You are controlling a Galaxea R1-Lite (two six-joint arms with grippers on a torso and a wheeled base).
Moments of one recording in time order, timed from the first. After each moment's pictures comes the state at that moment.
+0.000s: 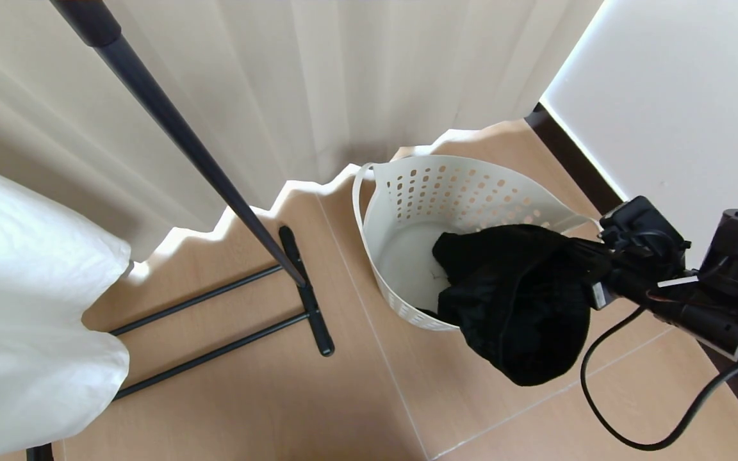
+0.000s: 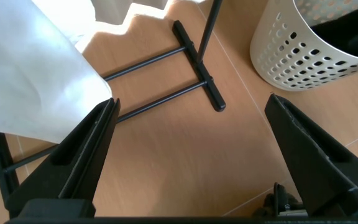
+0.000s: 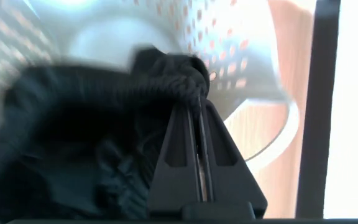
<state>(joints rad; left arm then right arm) 0.00 0.01 -0.01 0.01 -0.06 0.00 0.16 1.66 -0.55 -0.96 0.09 -0.45</state>
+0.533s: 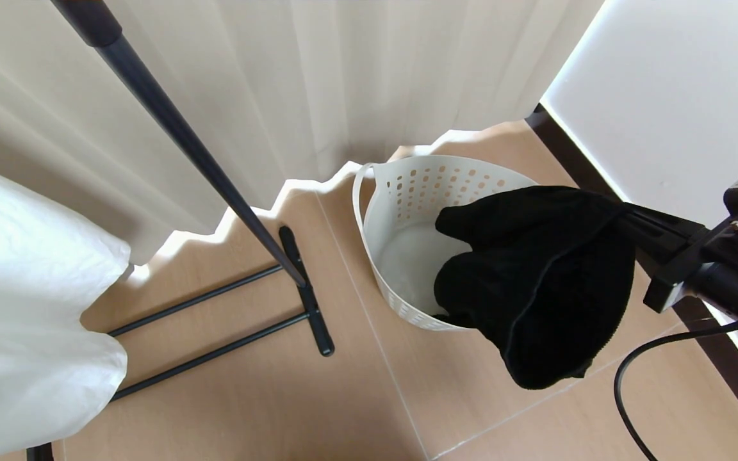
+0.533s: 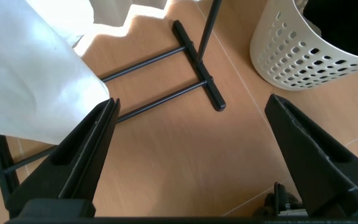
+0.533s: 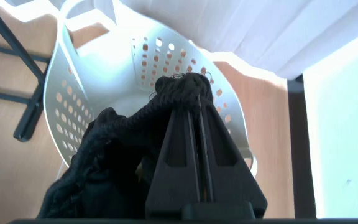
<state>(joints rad) 0.00 0.01 -0.01 0.01 -0.06 0.00 0.30 1.32 -0.46 -0.95 0.09 -0.43</state>
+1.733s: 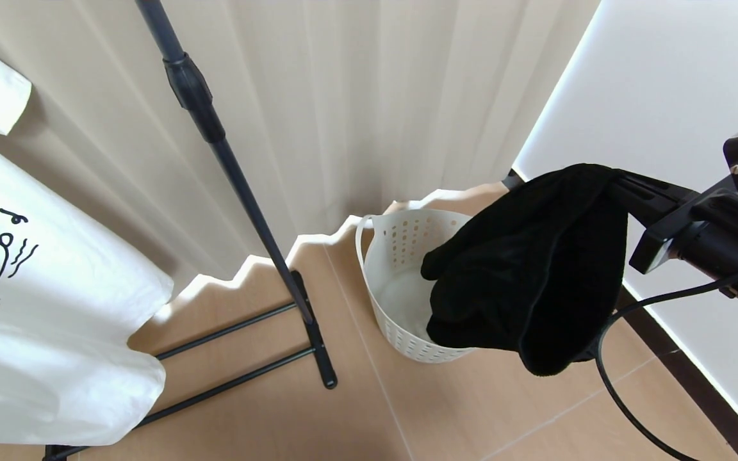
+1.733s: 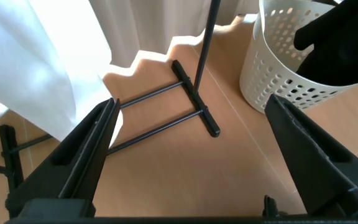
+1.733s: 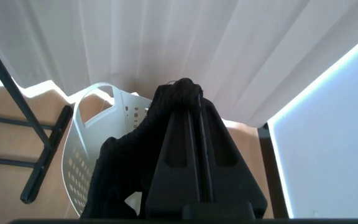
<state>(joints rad) 0.00 0.01 -0.01 0.01 -0.06 0.00 0.30 1.39 -0.57 -0.97 0.09 -0.34</state>
